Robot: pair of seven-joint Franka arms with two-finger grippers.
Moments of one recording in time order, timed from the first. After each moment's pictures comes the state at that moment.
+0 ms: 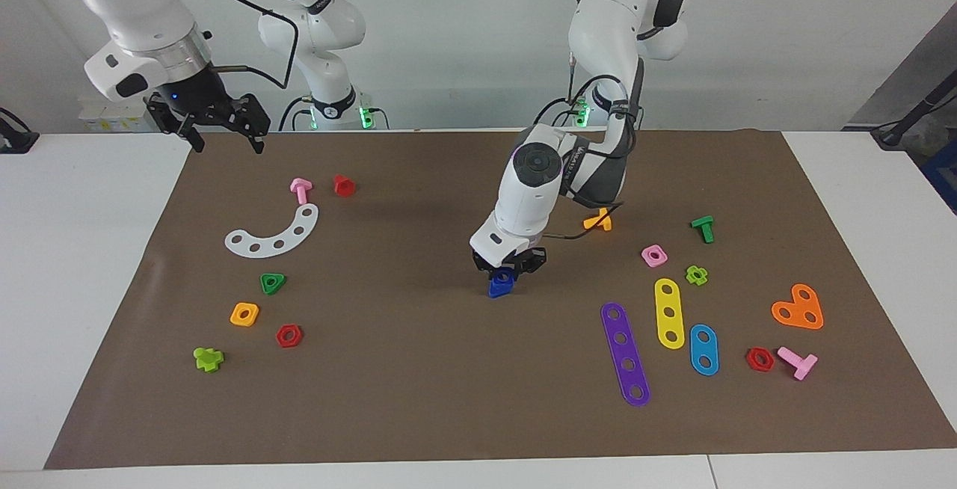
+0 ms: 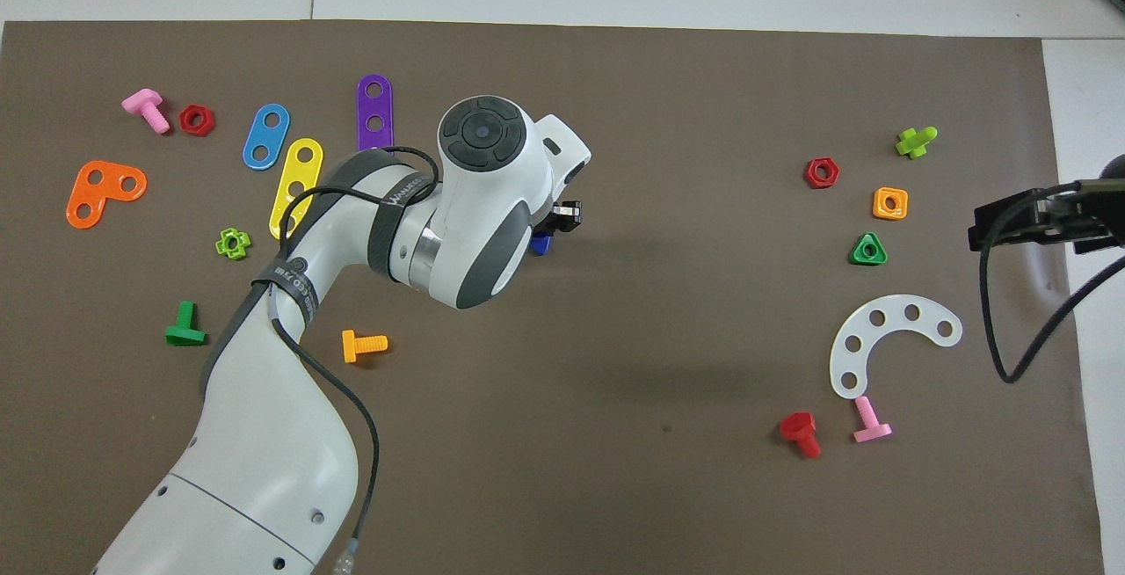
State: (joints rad) left arm -0.62 0.57 0.02 -1.48 -0.12 2.08 -0.43; right arm 0.11 0.01 -0.11 -1.53 -0.01 1.49 0.05
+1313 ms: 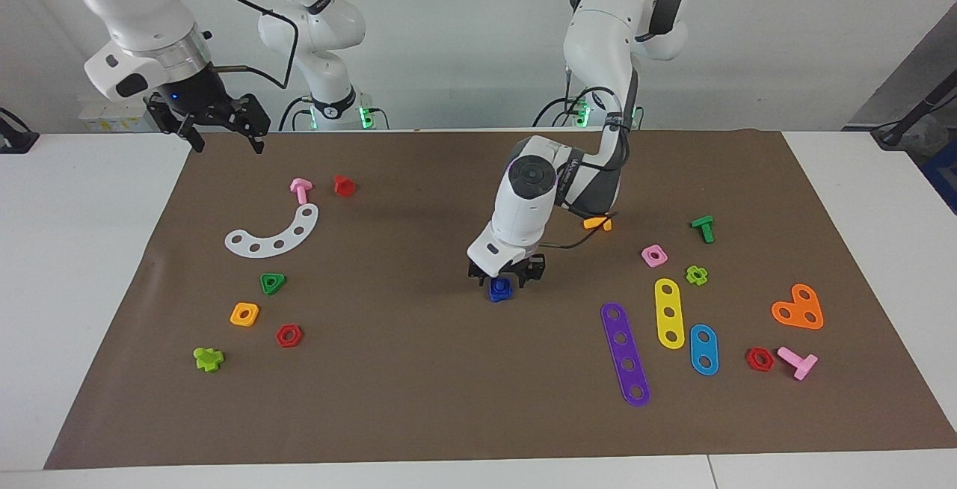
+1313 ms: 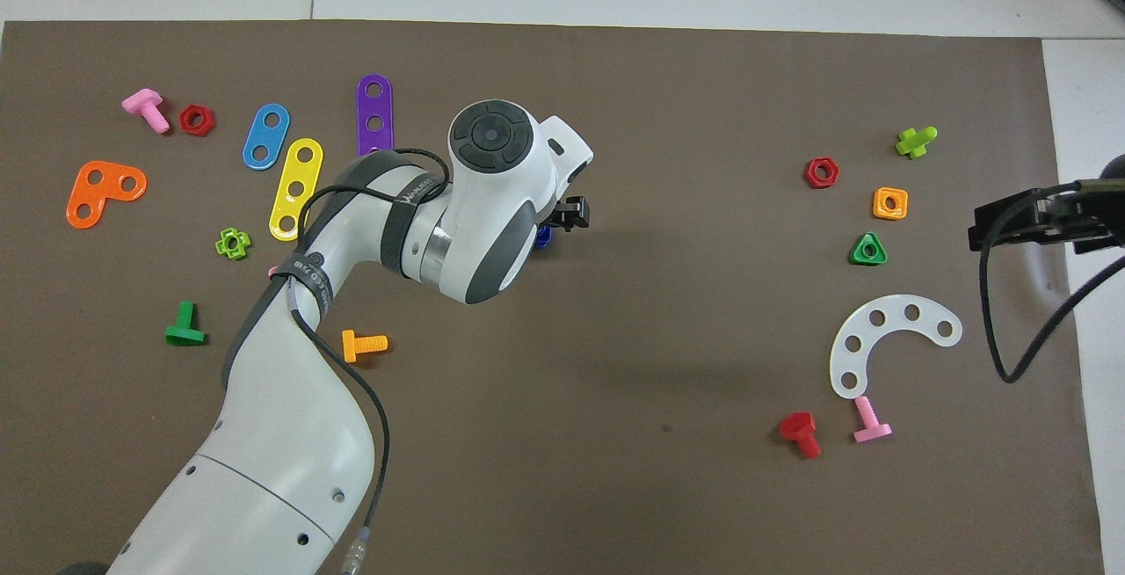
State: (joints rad) left arm -0.62 0.62 0.04 -1.45 -0.12 2.11 -0.43; right arm 0.11 0.01 -0.11 -1.53 -0.01 1.49 0.05
